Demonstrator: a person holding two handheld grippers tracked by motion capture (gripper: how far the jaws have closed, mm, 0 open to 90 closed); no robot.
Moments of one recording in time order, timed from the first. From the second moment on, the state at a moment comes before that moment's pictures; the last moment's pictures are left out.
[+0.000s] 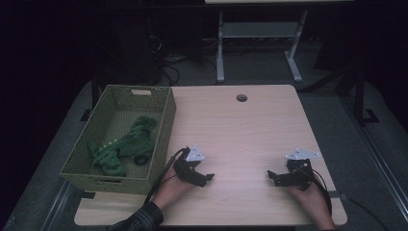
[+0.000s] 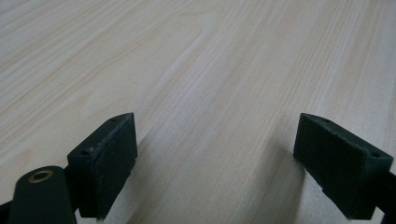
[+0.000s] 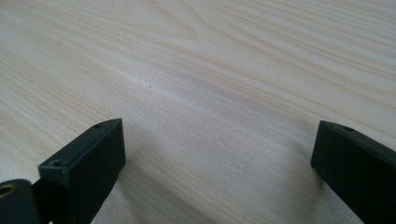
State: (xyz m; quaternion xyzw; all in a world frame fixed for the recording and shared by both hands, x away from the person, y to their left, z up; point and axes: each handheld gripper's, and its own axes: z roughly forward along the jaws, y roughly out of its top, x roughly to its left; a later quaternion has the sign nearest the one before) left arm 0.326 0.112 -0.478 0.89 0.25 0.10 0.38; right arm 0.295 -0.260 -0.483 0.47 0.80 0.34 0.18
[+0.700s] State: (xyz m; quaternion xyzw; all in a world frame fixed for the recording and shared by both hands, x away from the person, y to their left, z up) left arm 0.325 0.111 -0.459 0.90 0.25 0.09 0.35; right arm 0.295 -0.260 -0.483 0.47 0.79 0.34 0.18
